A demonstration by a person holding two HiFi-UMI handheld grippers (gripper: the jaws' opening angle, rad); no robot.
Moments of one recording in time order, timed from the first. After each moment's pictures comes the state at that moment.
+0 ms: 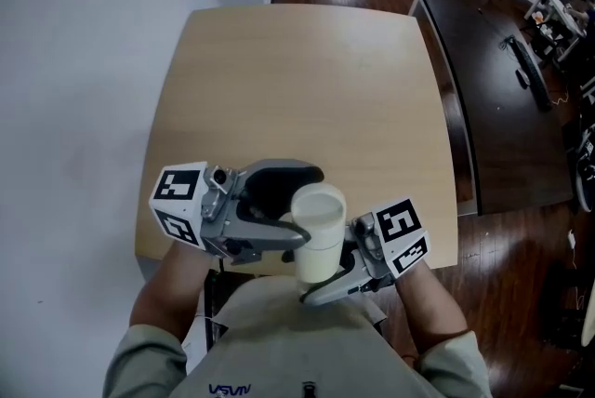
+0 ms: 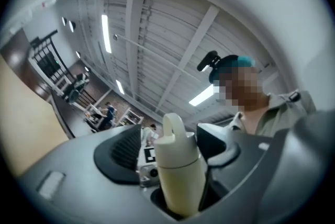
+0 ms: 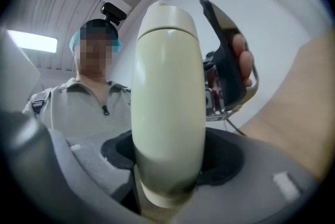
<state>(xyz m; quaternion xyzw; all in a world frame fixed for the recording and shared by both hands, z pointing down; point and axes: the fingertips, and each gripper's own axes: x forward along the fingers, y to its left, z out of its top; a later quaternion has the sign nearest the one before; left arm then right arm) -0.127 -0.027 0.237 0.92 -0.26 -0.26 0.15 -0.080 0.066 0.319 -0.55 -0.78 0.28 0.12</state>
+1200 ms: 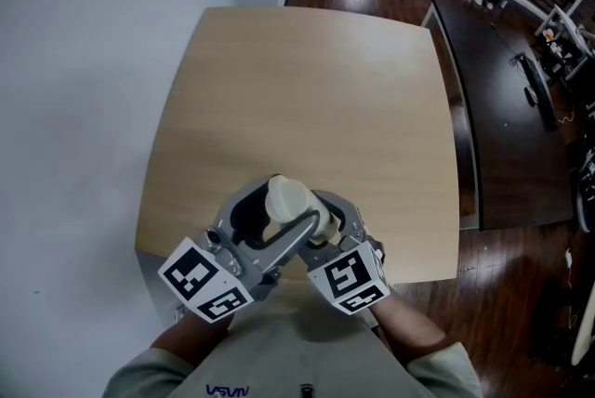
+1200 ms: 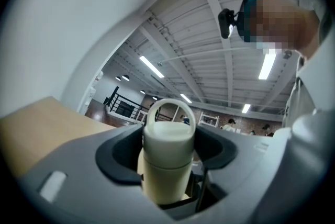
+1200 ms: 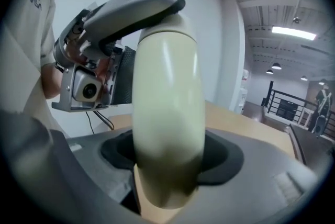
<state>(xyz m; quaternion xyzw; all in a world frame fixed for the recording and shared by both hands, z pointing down) -0.161 -0.019 0.286 0.73 -0.65 -0.16 0.12 -0.164 -0.013 0.397 -0.06 -0.97 -0.08 0.23</state>
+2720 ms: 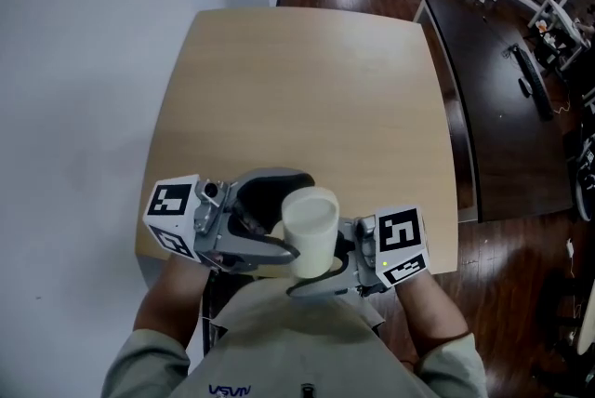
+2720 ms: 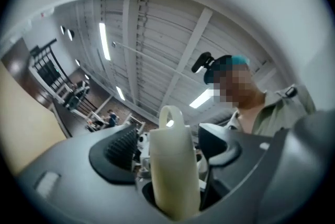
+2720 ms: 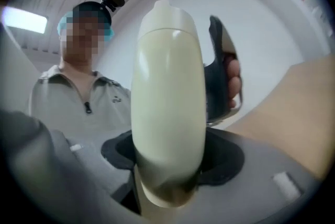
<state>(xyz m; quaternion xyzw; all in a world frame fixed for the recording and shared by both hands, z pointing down) -0.130 -0.007 0.236 0.91 -0.27 -0.27 0.12 -0.101 0.064 0.322 -0.49 -0.83 0.21 0.15</state>
